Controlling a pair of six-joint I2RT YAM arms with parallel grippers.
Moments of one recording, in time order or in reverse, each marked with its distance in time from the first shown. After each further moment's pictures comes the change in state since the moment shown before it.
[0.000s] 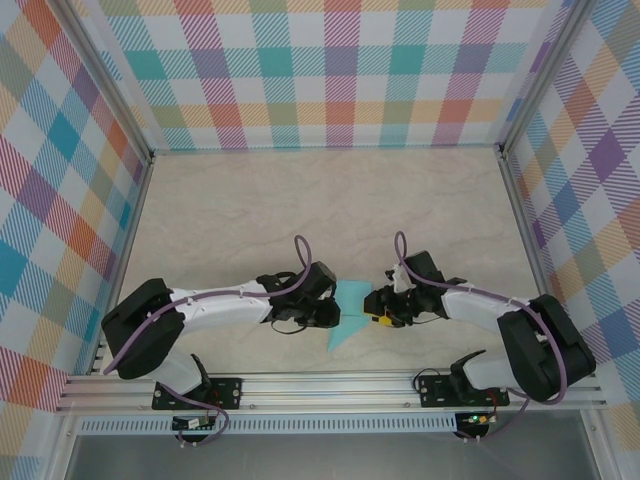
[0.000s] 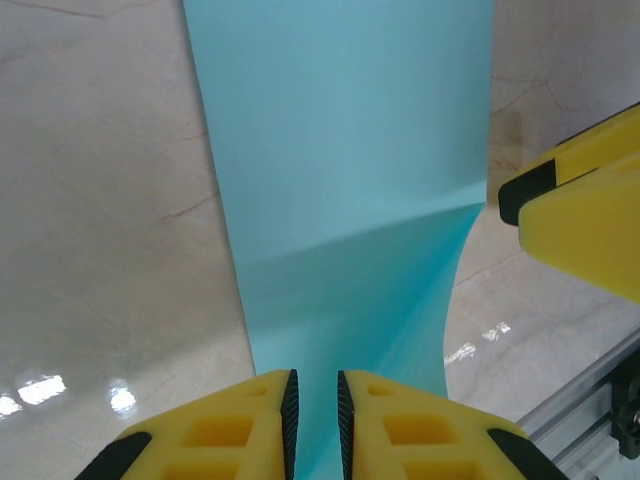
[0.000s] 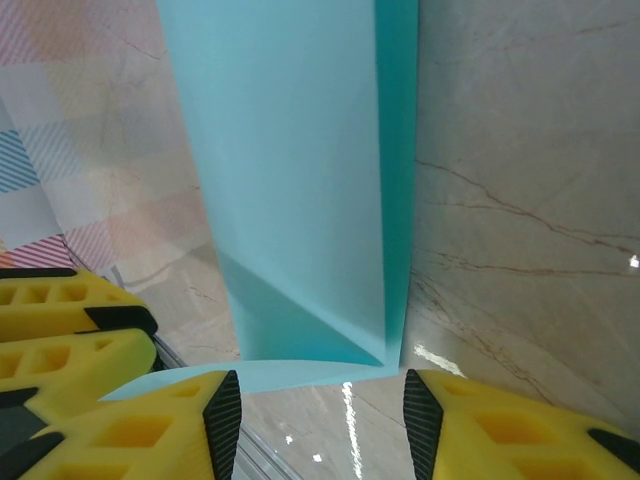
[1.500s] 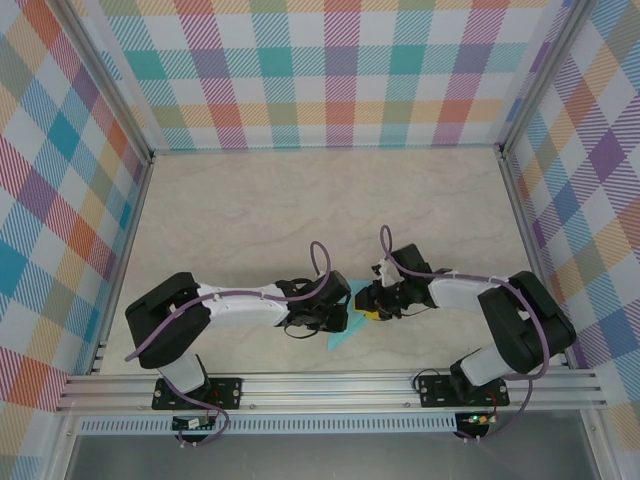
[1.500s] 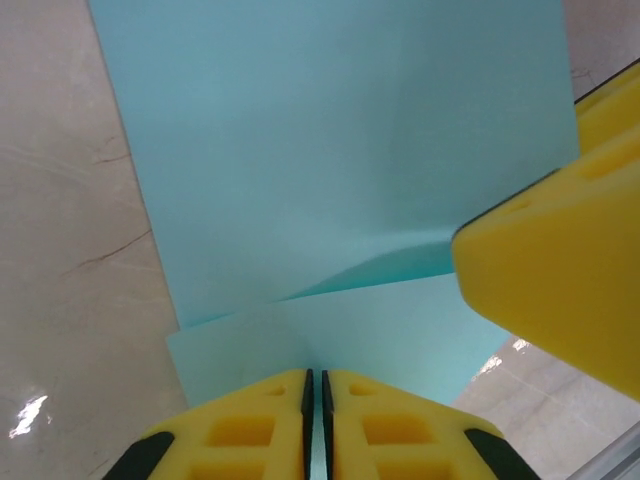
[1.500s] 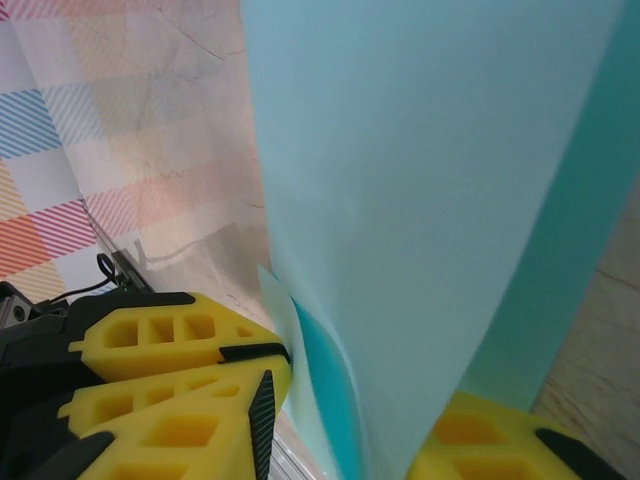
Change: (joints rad) left arm -0.079 0.122 0.038 0.067 -0.071 -0.011; right arm 0.042 0.159 0.095 0.071 -0.076 -0.028
